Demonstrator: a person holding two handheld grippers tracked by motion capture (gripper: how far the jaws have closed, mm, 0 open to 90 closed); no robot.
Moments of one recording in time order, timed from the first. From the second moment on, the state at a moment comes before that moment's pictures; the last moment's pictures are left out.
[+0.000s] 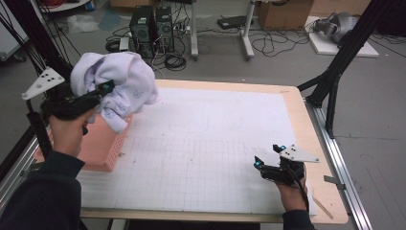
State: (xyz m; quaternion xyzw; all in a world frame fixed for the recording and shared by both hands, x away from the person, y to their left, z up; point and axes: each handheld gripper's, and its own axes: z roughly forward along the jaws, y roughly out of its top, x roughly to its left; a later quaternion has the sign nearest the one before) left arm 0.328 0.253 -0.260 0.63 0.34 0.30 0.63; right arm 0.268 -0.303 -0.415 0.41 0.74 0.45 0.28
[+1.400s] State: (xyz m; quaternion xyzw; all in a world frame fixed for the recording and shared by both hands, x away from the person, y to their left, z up) left arm 0.356 0.043 -0.402 0.77 0.26 0.10 0.57; right arm 0.270 -0.303 -0.419 0.41 0.75 0.44 0.27
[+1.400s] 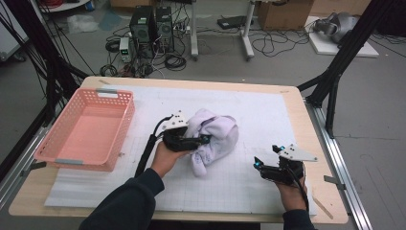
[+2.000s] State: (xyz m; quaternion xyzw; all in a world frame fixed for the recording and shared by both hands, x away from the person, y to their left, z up) left arm 0.361 0.063 -0.409 0.77 0.34 0.14 0.53; right arm 0.271 -0.304 -0.421 0.42 0.75 0.44 0.27
